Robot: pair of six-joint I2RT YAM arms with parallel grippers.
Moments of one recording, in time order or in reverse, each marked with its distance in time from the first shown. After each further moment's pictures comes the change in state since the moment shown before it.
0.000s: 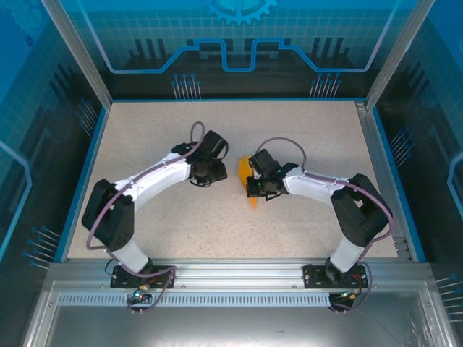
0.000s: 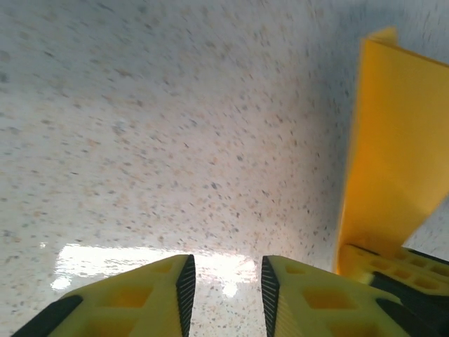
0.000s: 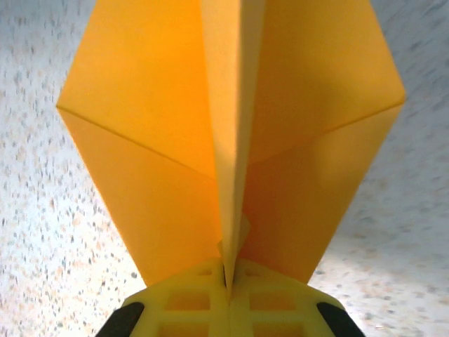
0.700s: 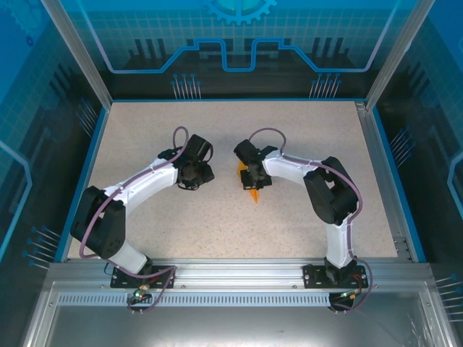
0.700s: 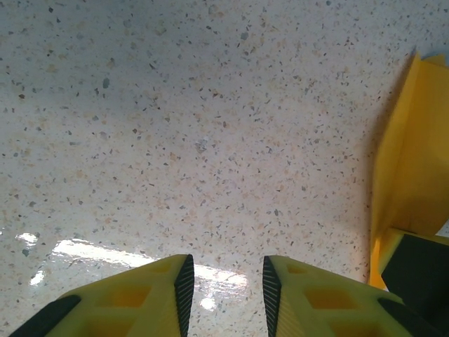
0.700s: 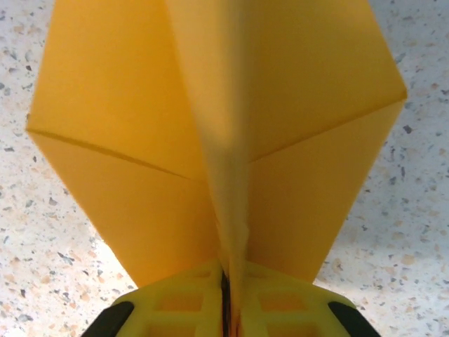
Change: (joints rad) left arm 0.079 -0.062 -0.127 0.052 -0.008 -0.036; right arm 0.004 0.302 0.332 -0.282 0.134 0.014
